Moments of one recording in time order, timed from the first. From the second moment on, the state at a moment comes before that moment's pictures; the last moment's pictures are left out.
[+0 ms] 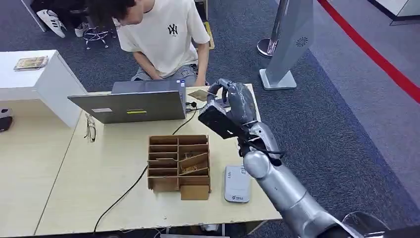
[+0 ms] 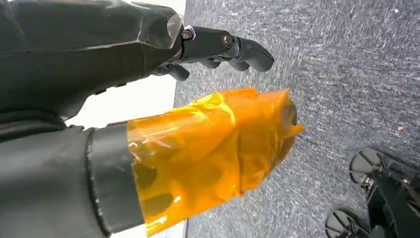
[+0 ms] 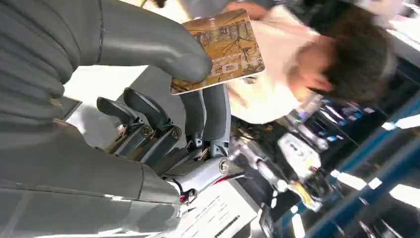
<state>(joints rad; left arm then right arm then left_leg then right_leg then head) -0.04 -0.27 1.51 -0.36 -1.27 0.06 0.21 -0.55 0.04 0.50 -1.32 0.58 -0.30 0.01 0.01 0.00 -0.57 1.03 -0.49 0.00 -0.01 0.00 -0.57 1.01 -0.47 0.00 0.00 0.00</state>
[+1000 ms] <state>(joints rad) -0.04 -0.23 1.50 -0.35 -1.32 0.03 0.25 -0.93 0.08 0.52 -0.59 0.94 -0.28 0.18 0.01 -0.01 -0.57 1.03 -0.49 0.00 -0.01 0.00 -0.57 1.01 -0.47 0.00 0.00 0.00</state>
